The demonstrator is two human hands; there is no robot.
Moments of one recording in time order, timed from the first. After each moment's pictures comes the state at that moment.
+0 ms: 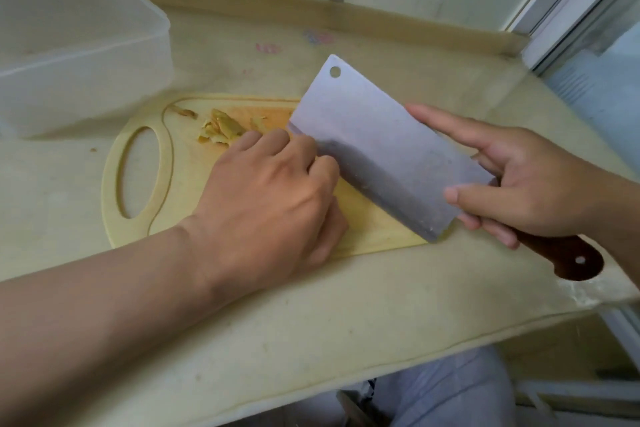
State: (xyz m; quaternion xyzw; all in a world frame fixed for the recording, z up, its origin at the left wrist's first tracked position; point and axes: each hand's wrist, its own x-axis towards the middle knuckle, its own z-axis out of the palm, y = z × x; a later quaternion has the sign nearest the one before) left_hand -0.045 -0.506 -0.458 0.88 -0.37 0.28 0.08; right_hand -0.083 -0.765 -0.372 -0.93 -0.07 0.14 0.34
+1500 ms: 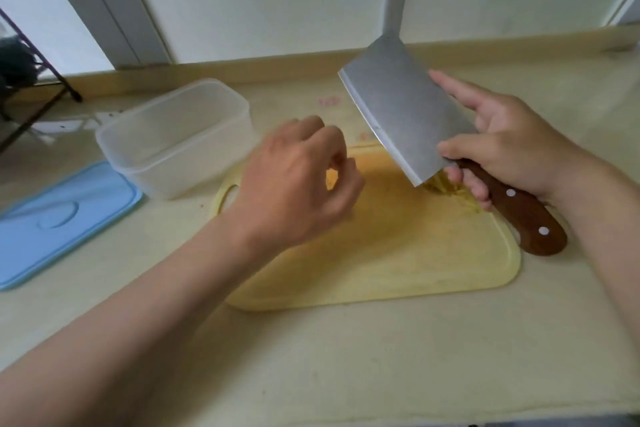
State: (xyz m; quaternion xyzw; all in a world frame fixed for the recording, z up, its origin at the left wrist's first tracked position) left_hand -0.009 -0.496 -0.413 0.89 -0.28 0.26 0.23; right_hand 0.002 -0.749 -0.396 -0.82 -0.04 0.06 0.57
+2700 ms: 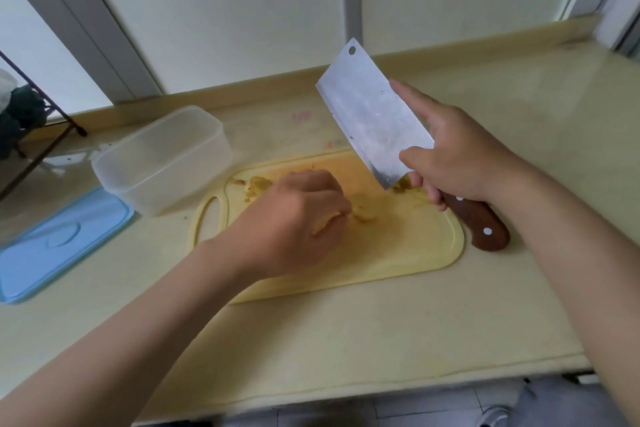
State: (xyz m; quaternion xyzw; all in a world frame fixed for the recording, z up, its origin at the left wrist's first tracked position) left_hand -0.028 -0.516 -0.427 0.87 -0.43 0.14 0.19; right_hand -0.023 -0.755 -0.394 -0.88 -0.05 0.01 0.47
